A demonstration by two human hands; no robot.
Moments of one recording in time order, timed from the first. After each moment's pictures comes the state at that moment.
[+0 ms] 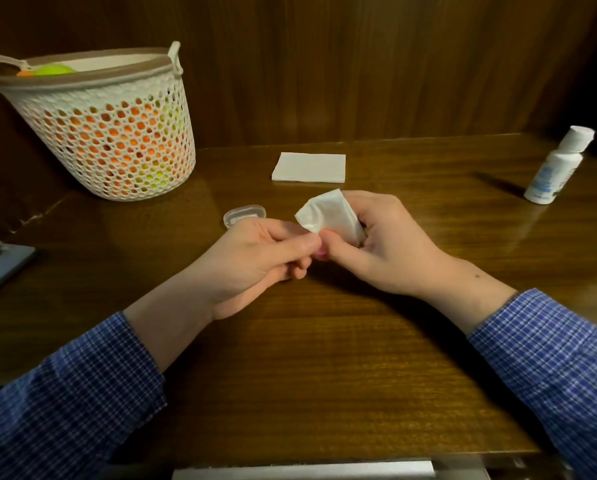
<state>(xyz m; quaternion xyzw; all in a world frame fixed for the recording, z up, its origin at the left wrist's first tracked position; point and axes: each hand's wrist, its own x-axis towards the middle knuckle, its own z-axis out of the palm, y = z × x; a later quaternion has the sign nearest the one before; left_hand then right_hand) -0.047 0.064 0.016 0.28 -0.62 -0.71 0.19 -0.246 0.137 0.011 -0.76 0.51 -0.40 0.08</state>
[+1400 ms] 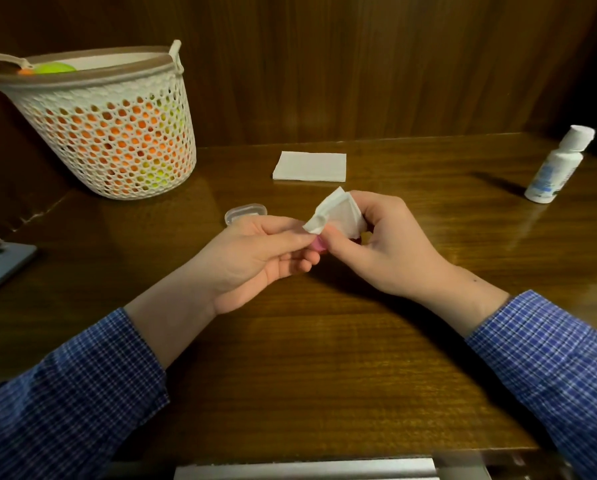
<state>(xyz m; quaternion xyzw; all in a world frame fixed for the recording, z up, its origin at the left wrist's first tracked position) -0.048 0.064 0.020 0.27 -0.56 -0.75 0.21 -0.239 0.141 0.006 -0.71 0.52 -0.46 0.12</state>
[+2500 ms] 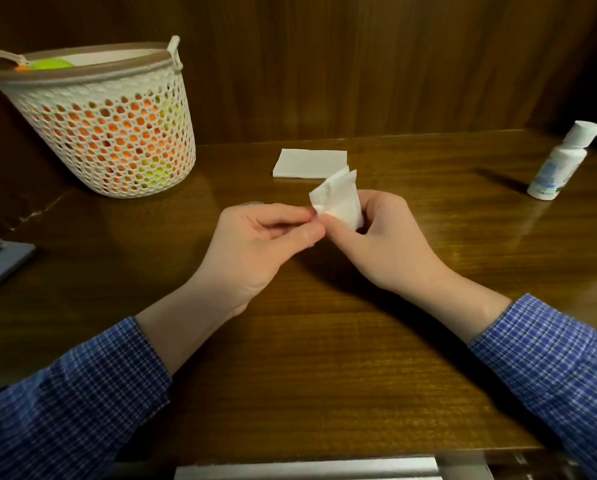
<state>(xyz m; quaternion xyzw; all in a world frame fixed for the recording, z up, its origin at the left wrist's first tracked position) -0.054 0.072 0.008 0.30 -0.70 -0.52 0.39 -0.226 0.137 0.003 -0.60 0.61 -0.49 0.16</state>
